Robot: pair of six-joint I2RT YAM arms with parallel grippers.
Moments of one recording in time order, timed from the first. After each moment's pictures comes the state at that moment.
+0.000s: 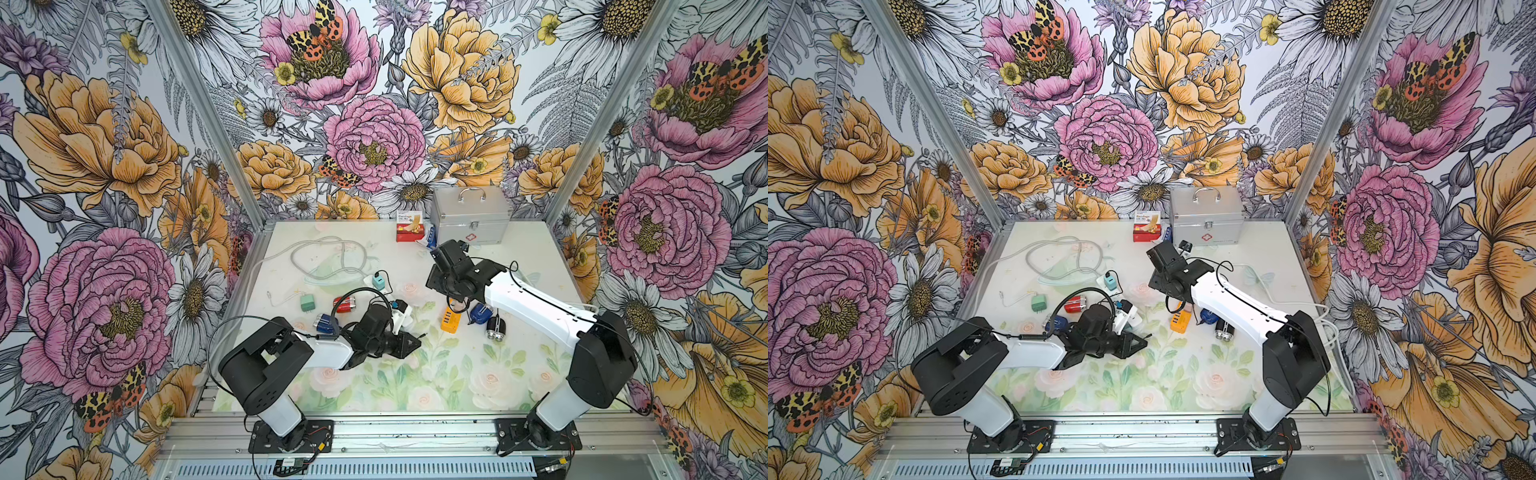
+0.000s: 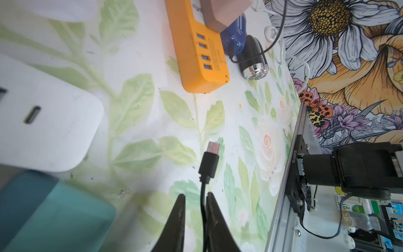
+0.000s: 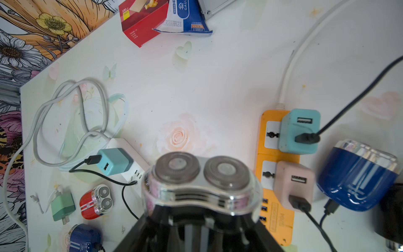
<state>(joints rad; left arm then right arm) -0.80 1.62 0.55 0.35 0.43 -0.58 0.64 1.62 1.32 -0.69 0.20 0.93</state>
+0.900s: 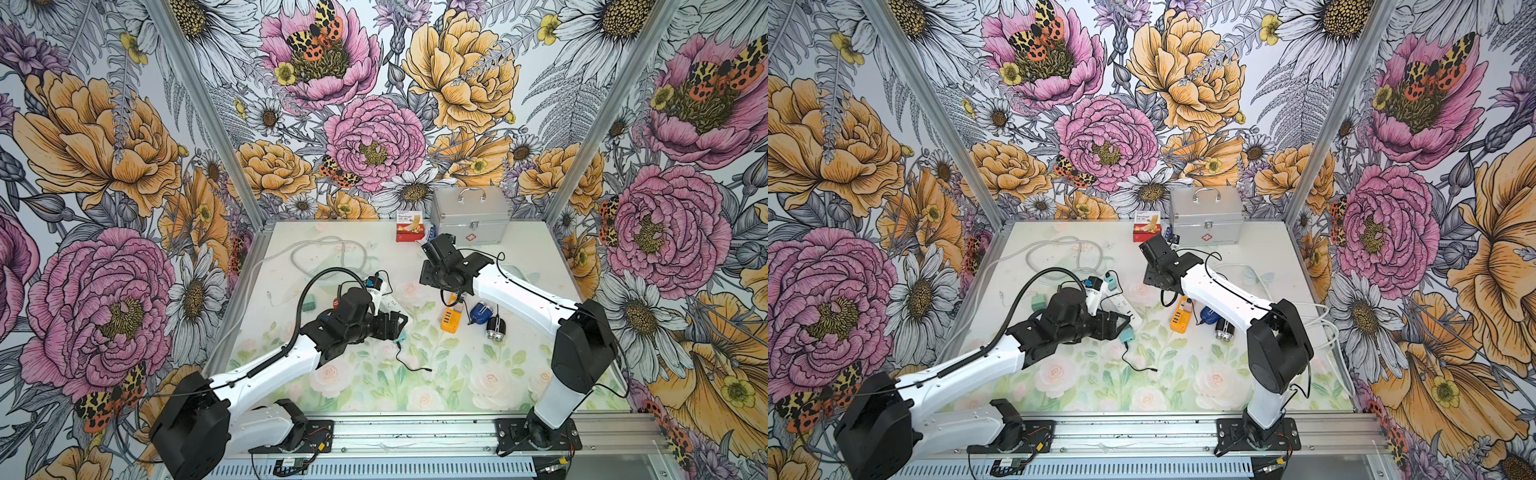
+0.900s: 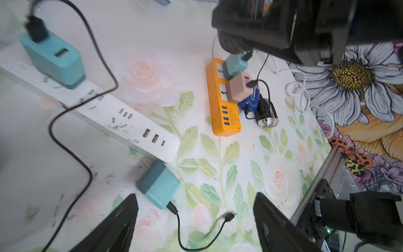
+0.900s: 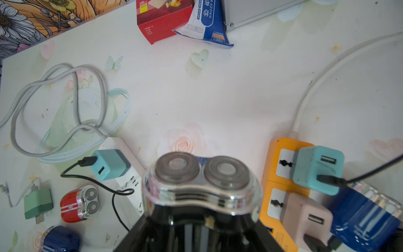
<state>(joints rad) -0.66 1.12 0.67 -0.19 0.12 -0.52 0.64 1.74 1.45 -0.69 0.22 0.77</state>
